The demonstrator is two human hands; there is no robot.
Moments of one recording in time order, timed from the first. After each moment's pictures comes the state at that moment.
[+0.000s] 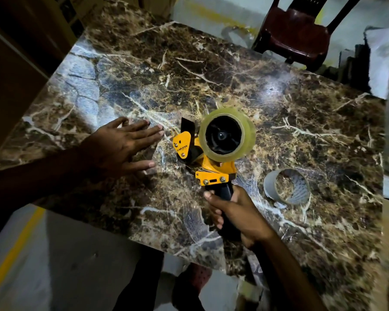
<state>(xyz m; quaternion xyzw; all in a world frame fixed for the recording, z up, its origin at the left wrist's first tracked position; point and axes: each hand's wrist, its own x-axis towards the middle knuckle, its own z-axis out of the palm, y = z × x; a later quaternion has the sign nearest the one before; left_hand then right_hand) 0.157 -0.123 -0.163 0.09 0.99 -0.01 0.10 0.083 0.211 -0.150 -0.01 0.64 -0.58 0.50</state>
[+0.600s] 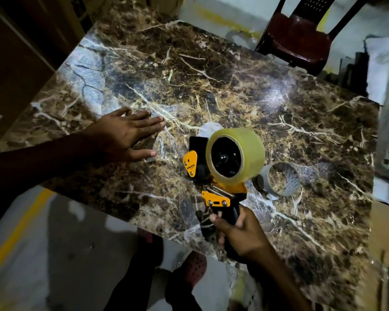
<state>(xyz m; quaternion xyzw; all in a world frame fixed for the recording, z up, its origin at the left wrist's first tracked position) 0.160 -0.108 -0.150 0.03 0.99 0.02 0.14 0.125 0.261 -0.131 -0.01 0.76 -0.49 0.43</state>
